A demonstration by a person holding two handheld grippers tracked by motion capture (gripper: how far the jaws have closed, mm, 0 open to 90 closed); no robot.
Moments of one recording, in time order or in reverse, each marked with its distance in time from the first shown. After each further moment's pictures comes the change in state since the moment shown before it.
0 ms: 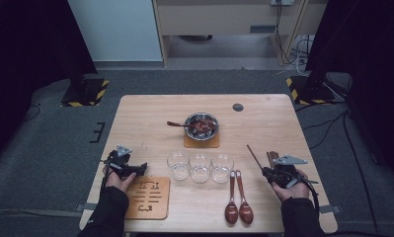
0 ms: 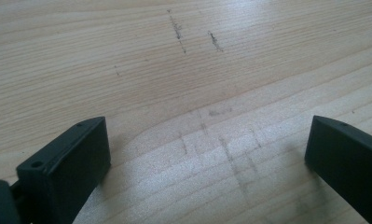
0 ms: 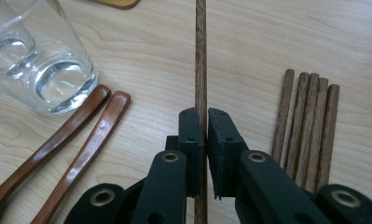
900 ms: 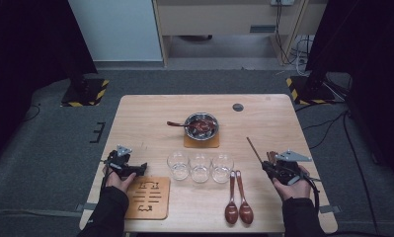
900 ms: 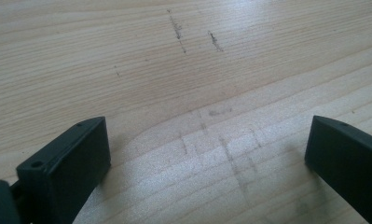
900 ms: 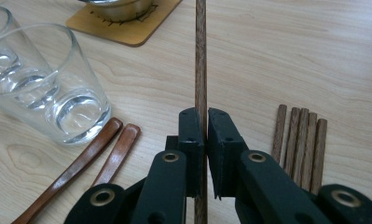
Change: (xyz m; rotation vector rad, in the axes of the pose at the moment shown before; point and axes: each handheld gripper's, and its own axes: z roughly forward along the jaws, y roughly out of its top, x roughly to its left) left arm 0.000 0.000 0.000 -0.001 0.000 -0.001; right arm 0.002 0.016 -0.011 -0.084 0.007 0.004
